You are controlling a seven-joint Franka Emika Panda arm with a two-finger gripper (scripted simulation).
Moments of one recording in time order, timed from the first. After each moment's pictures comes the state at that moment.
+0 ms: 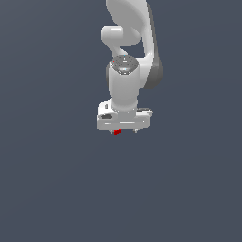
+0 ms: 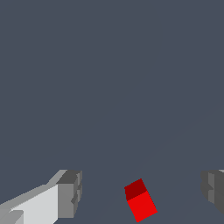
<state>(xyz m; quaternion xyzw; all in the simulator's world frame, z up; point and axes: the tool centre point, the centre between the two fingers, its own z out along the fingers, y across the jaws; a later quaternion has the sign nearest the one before) 0.015 0.011 0.173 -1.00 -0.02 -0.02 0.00</state>
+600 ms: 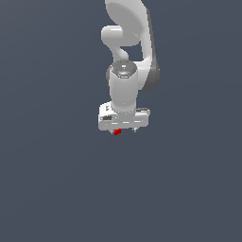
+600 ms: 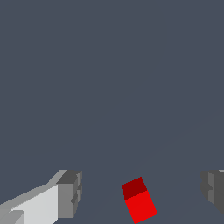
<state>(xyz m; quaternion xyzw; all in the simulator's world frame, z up) 0.000 0.010 0.155 -1.00 -0.05 -0.02 0.00</state>
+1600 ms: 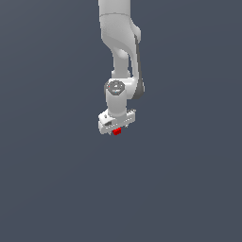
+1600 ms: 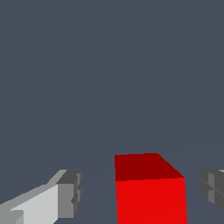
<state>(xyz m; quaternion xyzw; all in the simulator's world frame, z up) -0.088 -0.018 0.038 -0.97 -0.23 0.00 0.00</state>
